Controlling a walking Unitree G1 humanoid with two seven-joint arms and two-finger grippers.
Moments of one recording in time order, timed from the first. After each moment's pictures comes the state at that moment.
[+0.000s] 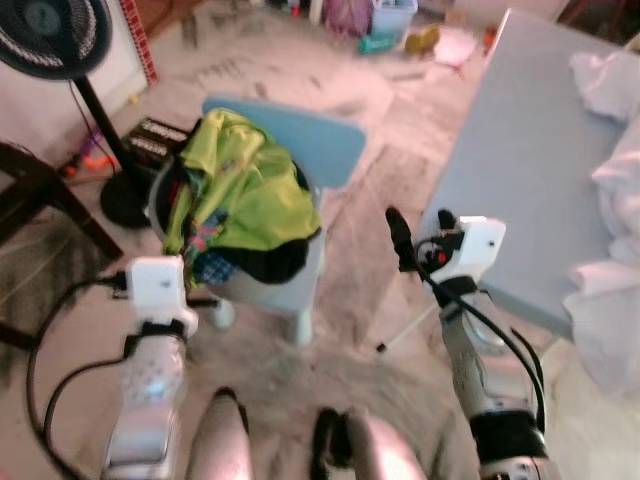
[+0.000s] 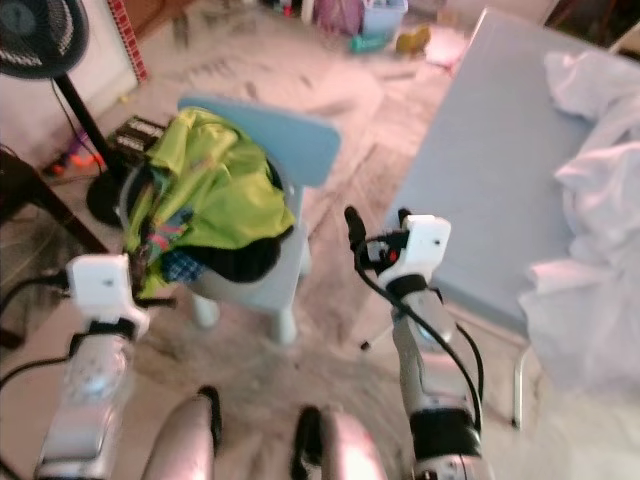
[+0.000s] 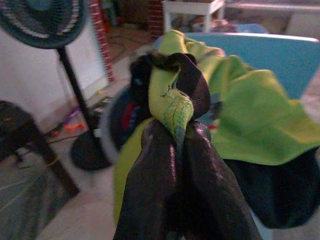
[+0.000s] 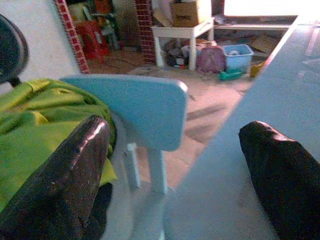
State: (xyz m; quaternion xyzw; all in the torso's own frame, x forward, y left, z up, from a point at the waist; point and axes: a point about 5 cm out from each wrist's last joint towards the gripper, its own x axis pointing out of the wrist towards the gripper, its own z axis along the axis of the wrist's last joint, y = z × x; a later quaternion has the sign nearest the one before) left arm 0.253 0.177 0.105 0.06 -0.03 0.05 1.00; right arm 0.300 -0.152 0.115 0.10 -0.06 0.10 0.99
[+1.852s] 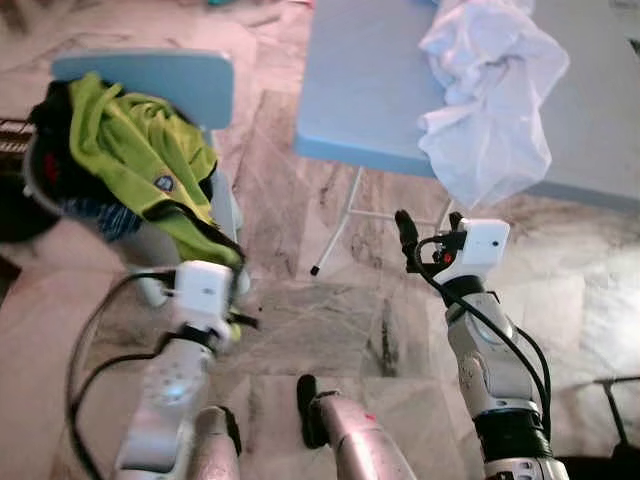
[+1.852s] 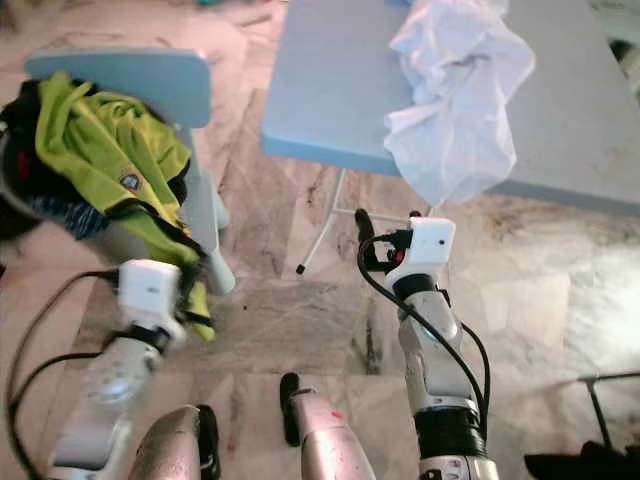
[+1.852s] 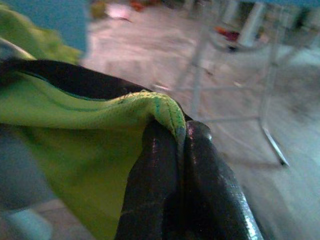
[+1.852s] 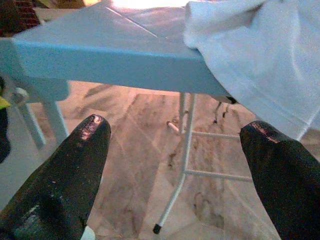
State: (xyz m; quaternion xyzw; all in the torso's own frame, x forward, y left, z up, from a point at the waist) left arm 0.242 0.130 0.086 0.04 0.04 -0.14 0.99; right arm 0.300 -0.163 0.109 0.06 -0.03 0.06 1.00
